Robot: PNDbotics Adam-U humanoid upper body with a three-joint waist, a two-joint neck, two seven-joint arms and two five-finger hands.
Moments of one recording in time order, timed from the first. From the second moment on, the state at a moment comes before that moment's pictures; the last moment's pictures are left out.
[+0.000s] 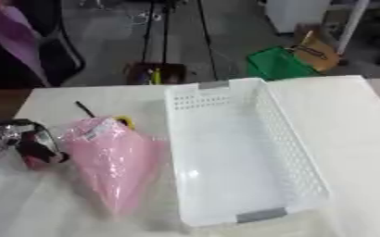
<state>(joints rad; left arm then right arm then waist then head) -0.81 0.87 -0.36 -1.15 -0.52 0.62 -0.62 -0.34 -0.50 -0.54 -1.98 0.71 -0.06 -0.90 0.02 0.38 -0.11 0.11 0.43</state>
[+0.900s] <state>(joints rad) -0.83 0.86 -0.36 -1.12 -0.57 0.62 -0.63 -0.34 -0.50 -0.55 -1.98 0.71 -0.06 -0.90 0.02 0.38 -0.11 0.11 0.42</state>
